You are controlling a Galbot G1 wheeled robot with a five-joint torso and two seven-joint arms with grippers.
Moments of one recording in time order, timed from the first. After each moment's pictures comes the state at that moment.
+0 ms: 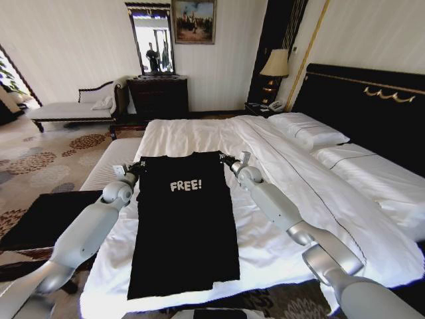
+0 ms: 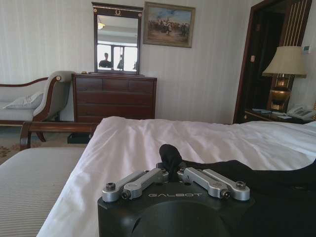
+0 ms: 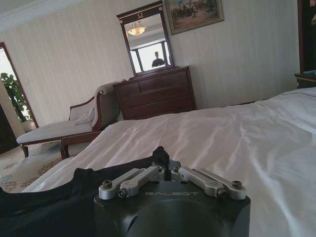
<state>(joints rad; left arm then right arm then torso) 0.50 -0.89 -0.04 -1.38 -0.89 0.20 -0.21 -0.23 1.23 -0.16 1.07 0.93 -0.19 0.07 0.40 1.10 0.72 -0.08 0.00</state>
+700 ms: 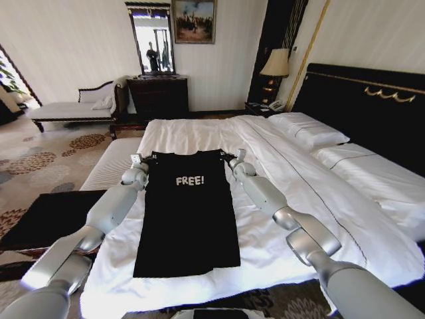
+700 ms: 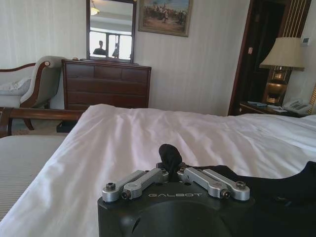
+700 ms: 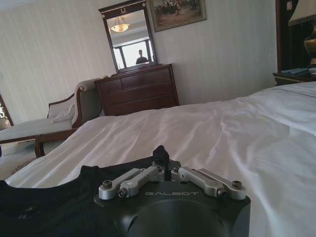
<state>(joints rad) 0.36 -1.03 0.05 -1.13 -0.86 0.17 -0.15 -0.20 1.31 -0.15 0.86 0.85 -0.10 0.04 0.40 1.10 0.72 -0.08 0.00</state>
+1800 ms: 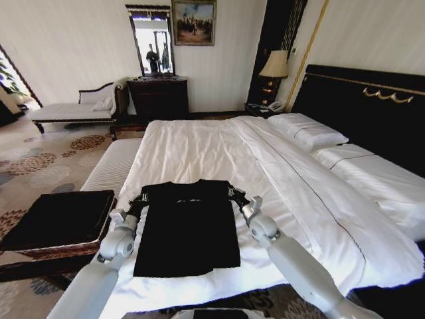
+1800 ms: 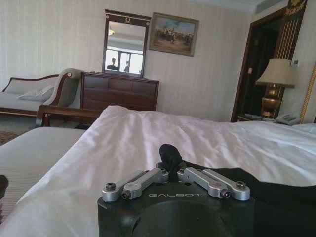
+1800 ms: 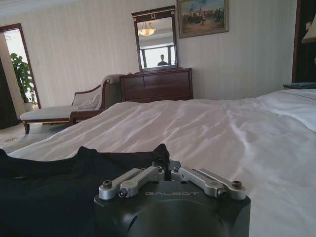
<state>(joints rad) 1.34 -1.06 -0.47 -1.90 -0.60 0.05 -0.18 -1.03 1.02 0.06 1.77 0.62 -0.08 0.15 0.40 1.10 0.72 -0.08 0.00</state>
